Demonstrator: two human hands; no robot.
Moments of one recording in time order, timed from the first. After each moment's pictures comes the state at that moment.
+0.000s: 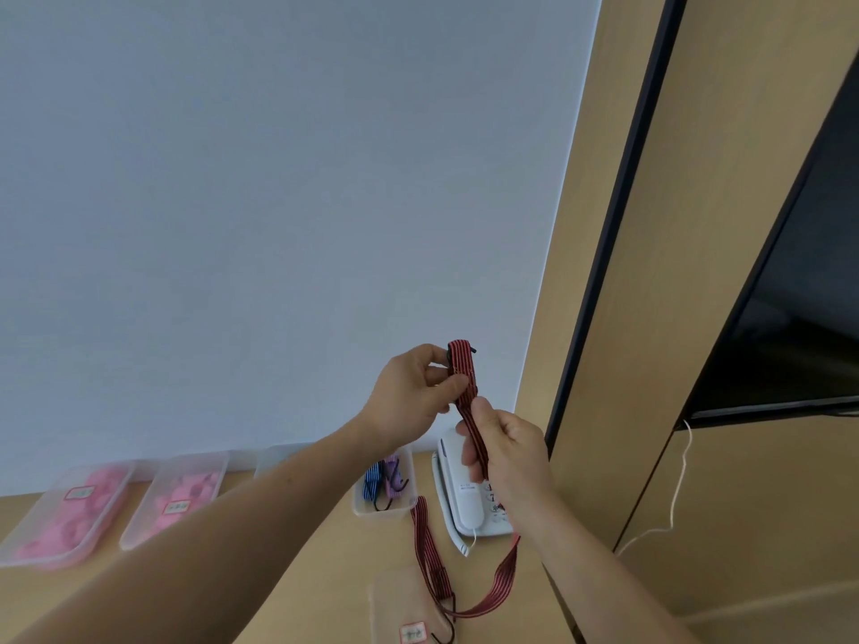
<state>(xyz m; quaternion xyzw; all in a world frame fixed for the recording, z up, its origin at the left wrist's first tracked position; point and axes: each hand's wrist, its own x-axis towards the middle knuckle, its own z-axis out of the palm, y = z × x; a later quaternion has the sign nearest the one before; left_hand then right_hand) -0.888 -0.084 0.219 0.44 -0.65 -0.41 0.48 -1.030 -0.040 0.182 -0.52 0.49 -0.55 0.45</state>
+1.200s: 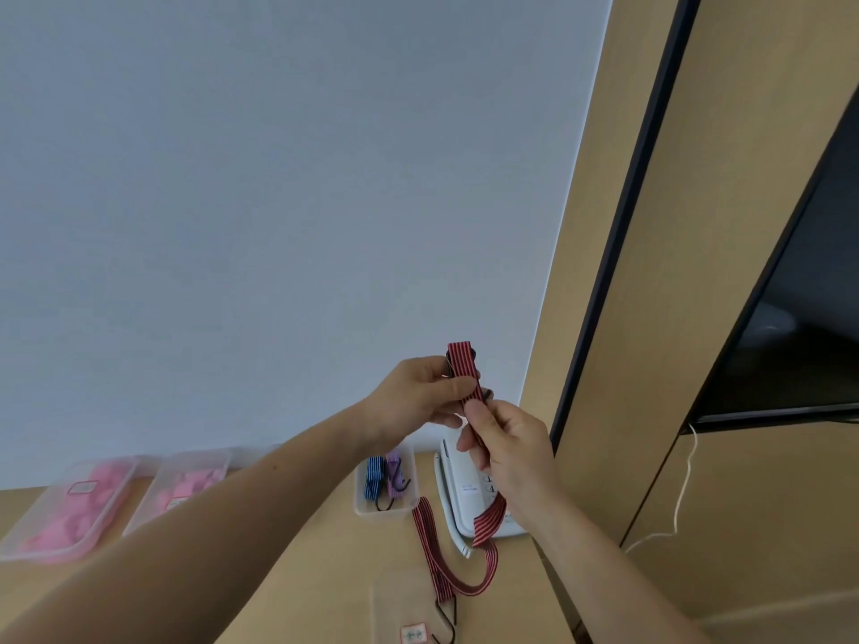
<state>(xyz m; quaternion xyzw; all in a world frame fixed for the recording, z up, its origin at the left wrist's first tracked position) -0.879 -0.086 0.224 0.38 -0.63 -0.55 0.40 -1.030 -0.044 0.189 -0.54 0.44 -0.55 0.46</state>
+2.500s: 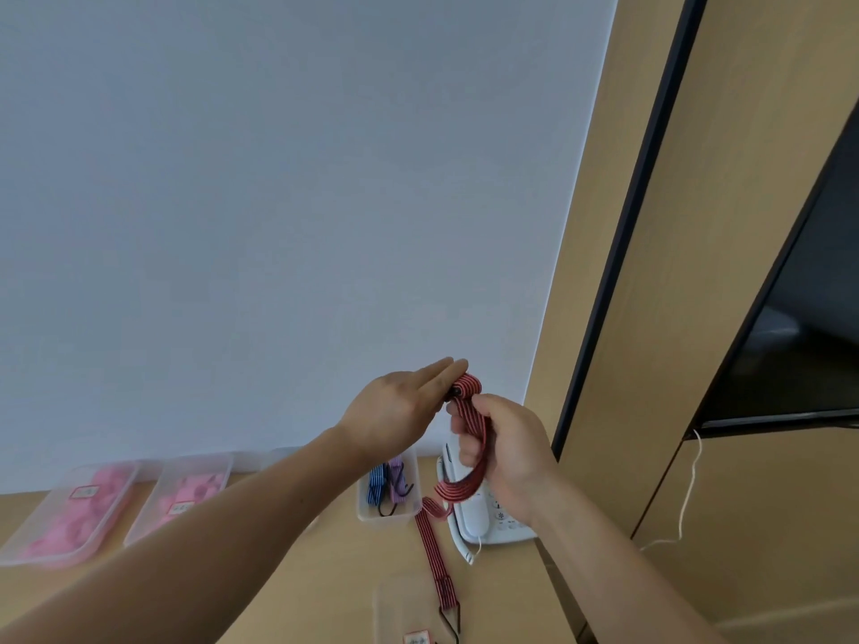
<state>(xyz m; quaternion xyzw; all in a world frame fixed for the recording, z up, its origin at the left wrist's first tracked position) -0.858 -0.096 0.204 0.30 -0.85 0.22 0.38 -1.018 -0.048 0.212 -0.44 0.40 -0.51 0.62</state>
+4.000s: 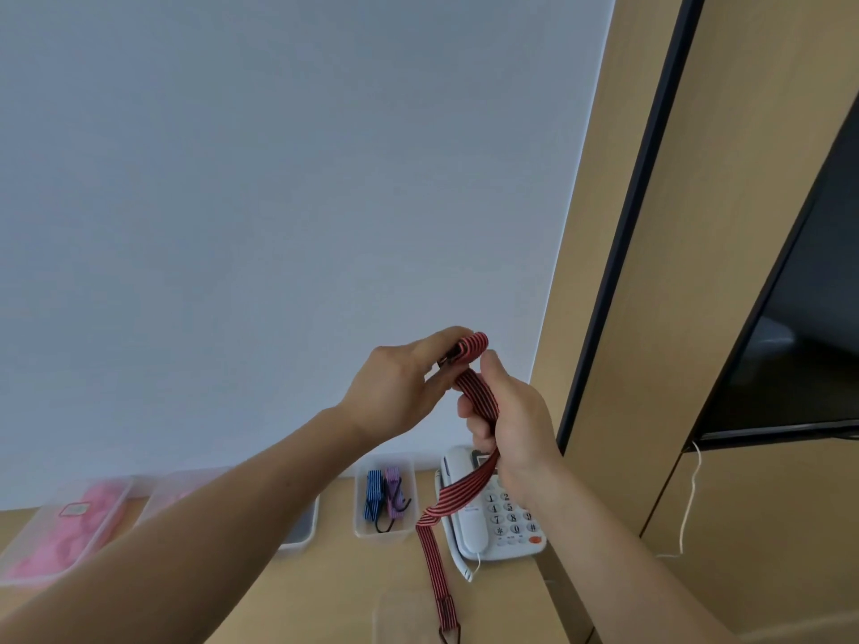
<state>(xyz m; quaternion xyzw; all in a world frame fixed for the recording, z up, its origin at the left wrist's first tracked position) -0.866 -0.094 0.247 0.31 -0.81 0.08 0.49 -1.018 -0.062 0.237 -0.48 0.42 -0.55 0.54</state>
